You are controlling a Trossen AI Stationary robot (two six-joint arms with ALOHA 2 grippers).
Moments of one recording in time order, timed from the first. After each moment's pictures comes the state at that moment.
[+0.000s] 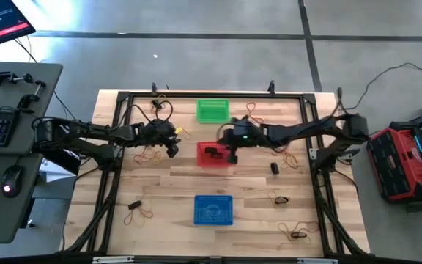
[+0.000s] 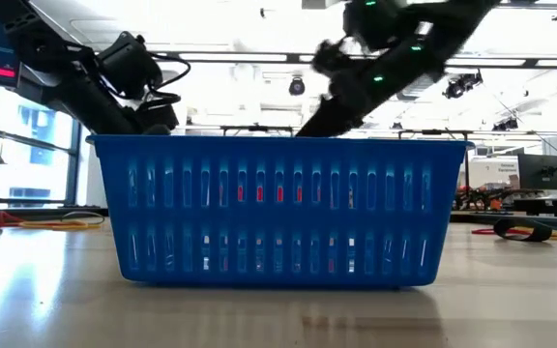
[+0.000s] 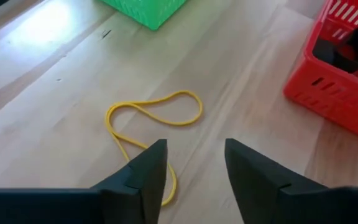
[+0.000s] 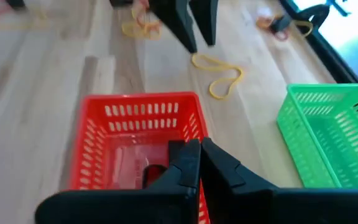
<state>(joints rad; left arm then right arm) 0.31 1.26 0.39 0.09 -0.15 -0.23 -0.12 1.59 0.86 0.16 0.05 -0.11</state>
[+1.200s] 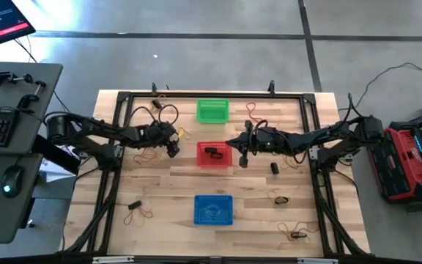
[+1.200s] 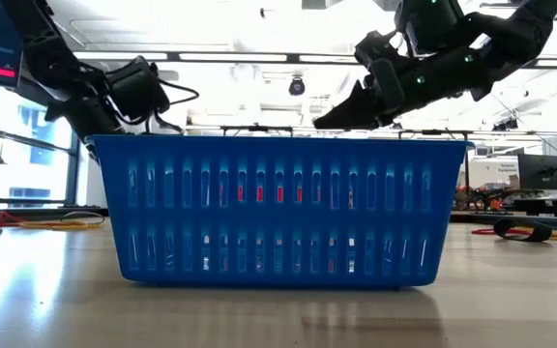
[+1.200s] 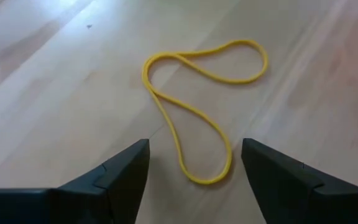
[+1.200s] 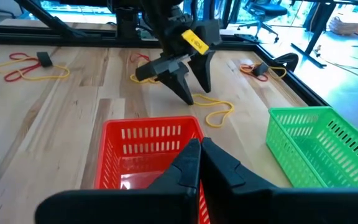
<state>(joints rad) 0.32 1.42 0.39 0.09 -0.28 -0.23 -0.08 1.45 0.57 0.57 0.09 -0.08</state>
